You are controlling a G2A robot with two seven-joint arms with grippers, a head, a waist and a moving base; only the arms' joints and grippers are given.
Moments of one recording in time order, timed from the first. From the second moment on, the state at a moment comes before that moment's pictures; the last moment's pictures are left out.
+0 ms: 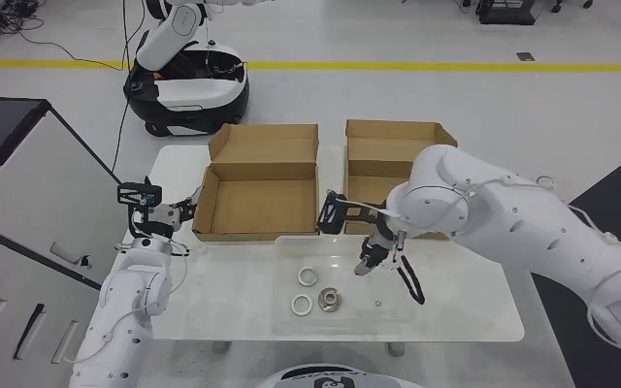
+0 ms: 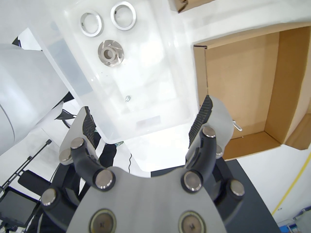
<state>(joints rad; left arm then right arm) 1.73 -1.15 -1.60 -1.80 1.33 0.00 0.00 -0.48 -0.85 0.42 -1.96 -0.26 -0.08 1.54</state>
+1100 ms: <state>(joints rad) 1.73 -1.15 -1.60 -1.80 1.33 0.00 0.00 -0.43 -0.84 0.17 -1.98 -0.31 -0.22 1.54</state>
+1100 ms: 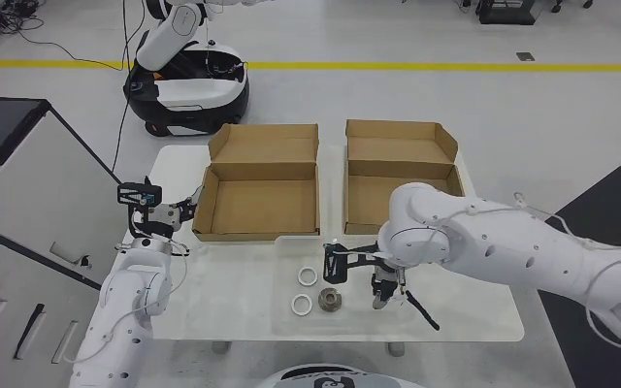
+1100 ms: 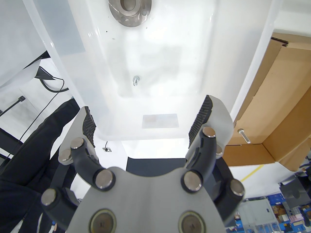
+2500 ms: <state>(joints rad) 1.73 -1.15 -1.60 -1.80 1.33 0.00 0.00 -0.61 -0.84 0.17 -1.93 -0.46 -0.21 1.53</state>
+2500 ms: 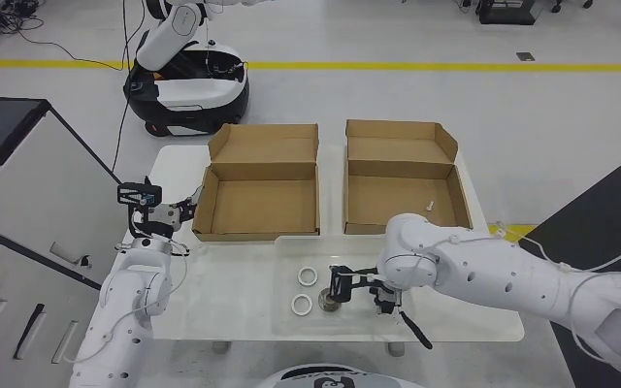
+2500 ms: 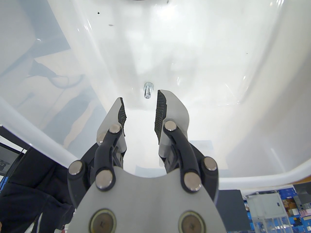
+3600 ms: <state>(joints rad) 1.73 -1.15 -1.60 -1.80 1.33 0.00 0.00 -0.65 -0.90 0.17 -1.85 -0.49 -0.18 1.54</state>
